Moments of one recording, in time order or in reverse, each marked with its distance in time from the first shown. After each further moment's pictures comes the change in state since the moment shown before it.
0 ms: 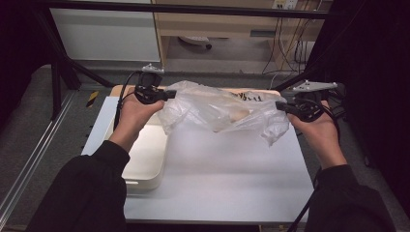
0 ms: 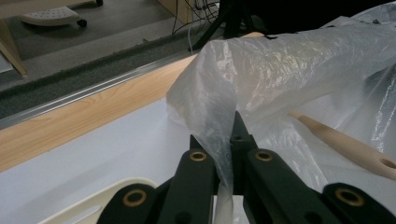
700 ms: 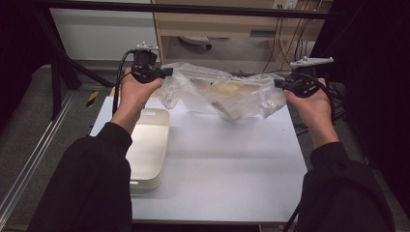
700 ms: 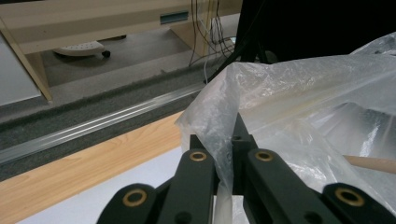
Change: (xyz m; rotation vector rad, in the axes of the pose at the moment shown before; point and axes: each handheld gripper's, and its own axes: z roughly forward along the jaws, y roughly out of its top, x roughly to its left) left arm 0.023 0.043 0.001 -0.120 0.055 -0.024; right arm -0.020 0.052 0.020 -0.045 -0.070 0.025
